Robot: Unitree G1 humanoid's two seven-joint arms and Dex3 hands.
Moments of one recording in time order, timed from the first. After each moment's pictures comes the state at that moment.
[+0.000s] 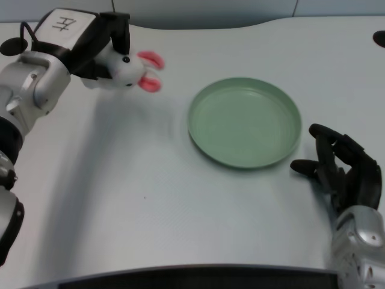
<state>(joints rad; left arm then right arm) -1.05 0.51 -0.48 1.15 0.71 -0.43 0.28 -0.26 -0.04 -0.25 0.53 0.16 -0.07 -0.11</state>
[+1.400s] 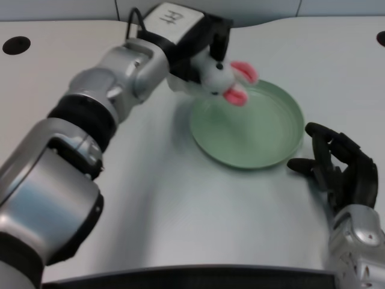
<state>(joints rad) -1.18 0.18 -0.57 1.20 0.76 -0.31 0.16 -0.27 -0.04 -0.24 0.56 0.16 -0.11 -0.10</state>
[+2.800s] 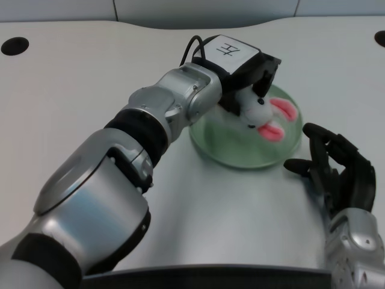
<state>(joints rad) -1.22 0.01 -0.64 1.29 0.79 -0.26 0.14 -0.22 -0.01 -0.23 0.45 0.15 -0.07 -0.12</state>
